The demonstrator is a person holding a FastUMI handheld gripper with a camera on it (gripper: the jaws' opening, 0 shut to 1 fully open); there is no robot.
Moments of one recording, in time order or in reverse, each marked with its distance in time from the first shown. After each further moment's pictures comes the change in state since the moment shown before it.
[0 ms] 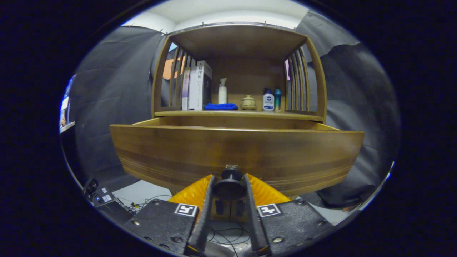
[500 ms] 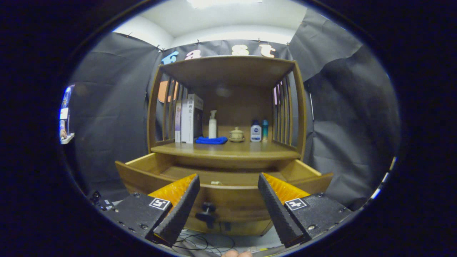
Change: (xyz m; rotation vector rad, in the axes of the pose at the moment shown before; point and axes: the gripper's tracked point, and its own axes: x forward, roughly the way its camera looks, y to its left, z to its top) arm -0.037 -0.042 0.126 -0.004 -0.160 -0.031
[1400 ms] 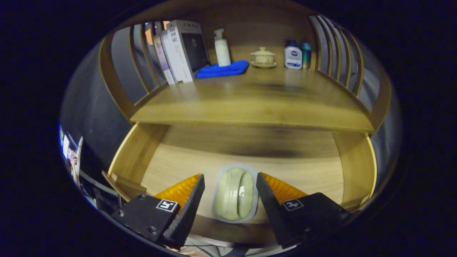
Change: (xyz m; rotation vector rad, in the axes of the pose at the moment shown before) arm 0.122 0.037 -0.091 0.088 0.857 0.143
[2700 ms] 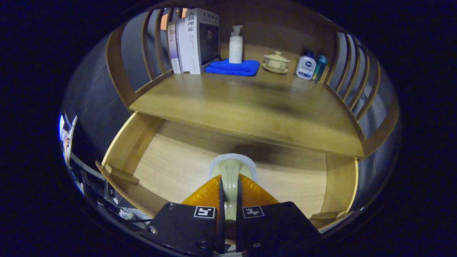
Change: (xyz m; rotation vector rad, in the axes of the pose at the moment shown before) arm -0.031 0.005 0.030 -0.168 0.001 -0.075
